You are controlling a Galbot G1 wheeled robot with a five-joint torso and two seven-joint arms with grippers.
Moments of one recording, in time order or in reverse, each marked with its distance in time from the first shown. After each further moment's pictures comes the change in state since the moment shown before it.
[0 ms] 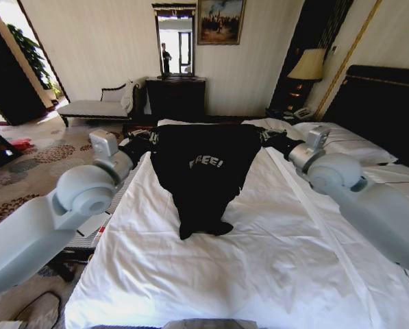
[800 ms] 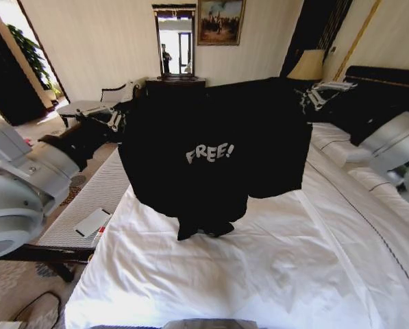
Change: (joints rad) left arm 0.349 0.218 -0.662 -0.165 -0.263 -0.037 0.026; right arm -0.370 -0.224 0.716 0.310 0.234 -0.042 0.013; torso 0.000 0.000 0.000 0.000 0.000
